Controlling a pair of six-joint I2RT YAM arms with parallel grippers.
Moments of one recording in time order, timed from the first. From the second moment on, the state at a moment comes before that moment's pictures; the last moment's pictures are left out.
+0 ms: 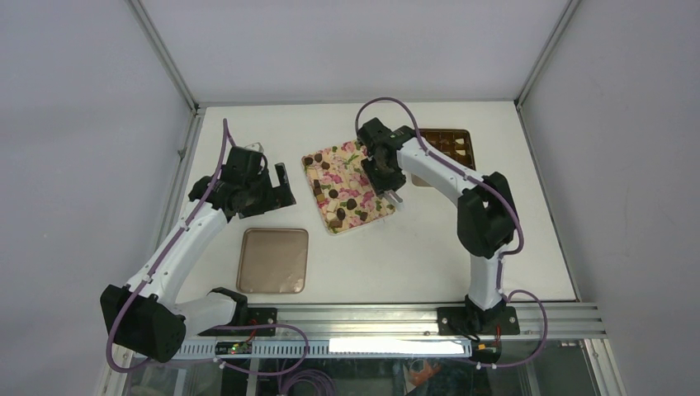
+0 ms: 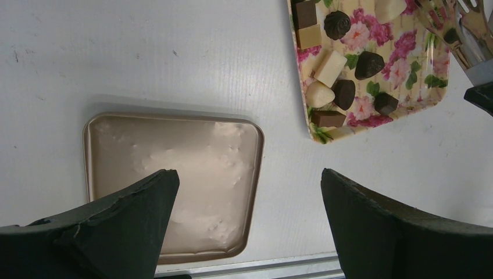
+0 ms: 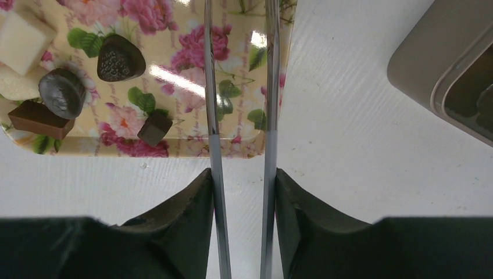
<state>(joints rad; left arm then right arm) -0.33 1.14 1.03 -0.83 -0.09 -0.55 0.65 1.93 1.65 -1.02 0.12 0.15</state>
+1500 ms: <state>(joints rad) -0.33 1.14 1.02 -0.83 -0.09 -0.55 0.10 1.67 1.54 -1.07 0.06 0.26</state>
